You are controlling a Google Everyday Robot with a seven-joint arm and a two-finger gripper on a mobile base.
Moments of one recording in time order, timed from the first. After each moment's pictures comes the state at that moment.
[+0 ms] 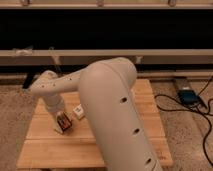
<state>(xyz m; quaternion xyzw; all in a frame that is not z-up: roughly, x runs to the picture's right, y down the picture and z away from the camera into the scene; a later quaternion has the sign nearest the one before) -0.257 0.156 0.813 -0.33 0.15 0.40 0.84</state>
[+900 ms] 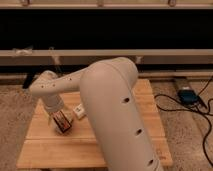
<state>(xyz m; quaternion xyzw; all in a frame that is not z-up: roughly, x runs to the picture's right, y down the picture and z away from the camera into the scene) -0.264 0.152 0.803 -0.33 0.13 0.39 0.85</state>
